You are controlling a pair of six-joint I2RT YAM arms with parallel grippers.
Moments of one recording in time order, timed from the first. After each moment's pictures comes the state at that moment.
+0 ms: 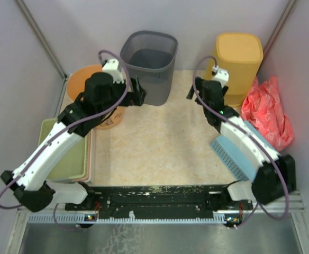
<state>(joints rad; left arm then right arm) -0.73 1.21 1.47 -0.58 -0.27 -0.41 0.39 1.42 1.16 -0.14 0.44 0.46</state>
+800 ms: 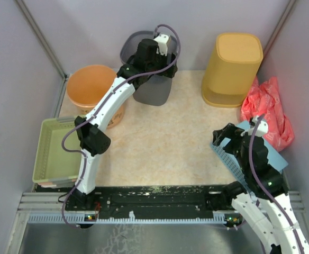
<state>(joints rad) -0.63 2.19 2.41 -0.56 -0.03 -0.11 0.39 0.41 0.79 -0.75 0.32 0.57</state>
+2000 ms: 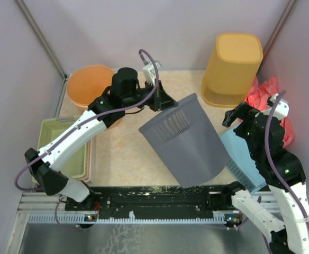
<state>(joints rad) -0.78 1.53 1.65 -0.34 0.41 -0.49 0.39 0.66 1.23 -0.90 0.49 0.58</state>
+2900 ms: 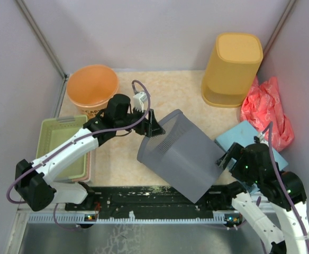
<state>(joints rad) -0.72 1.30 1.10 -0.27 0.40 -0.46 0.39 0.47 1.06 -1.47 0.12 0.86</state>
